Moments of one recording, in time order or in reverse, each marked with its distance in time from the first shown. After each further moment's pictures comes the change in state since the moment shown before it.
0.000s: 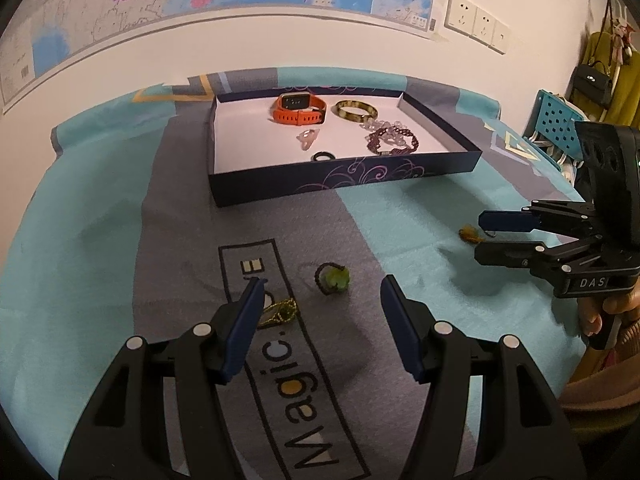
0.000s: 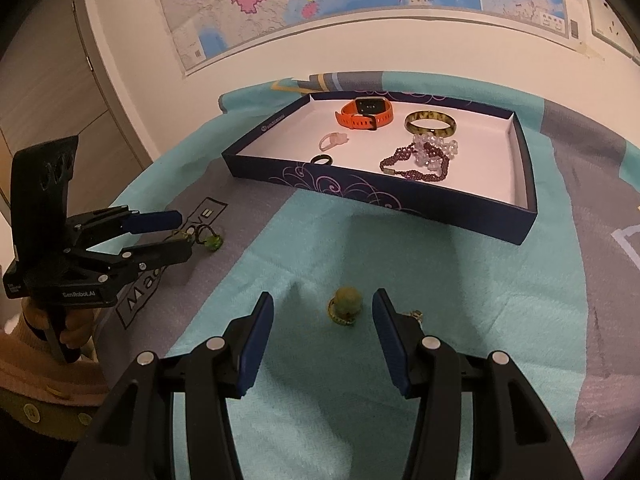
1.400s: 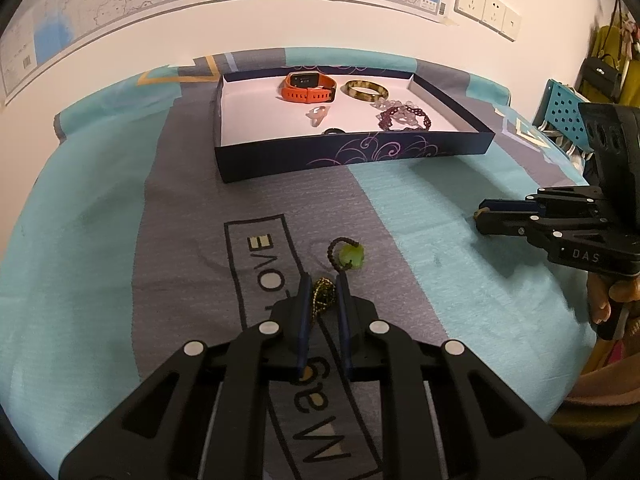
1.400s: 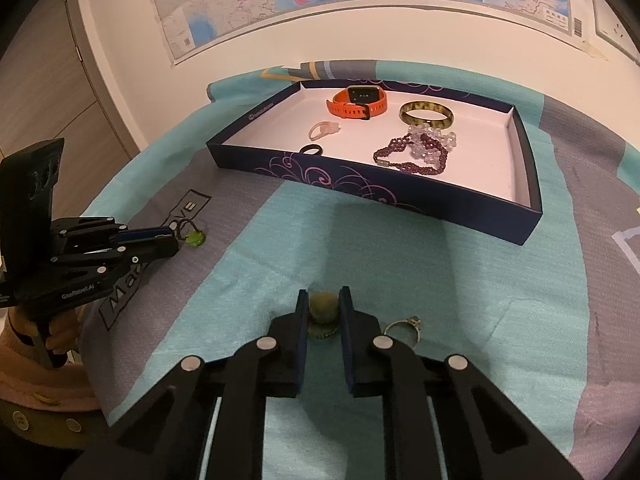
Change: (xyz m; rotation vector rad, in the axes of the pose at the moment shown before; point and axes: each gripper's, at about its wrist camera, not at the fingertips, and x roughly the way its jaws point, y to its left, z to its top) left arm 0.007 0.000 -0.009 -0.008 0.049 0.029; right arm 0.011 0.002 0.005 -0.009 0.035 -0.043
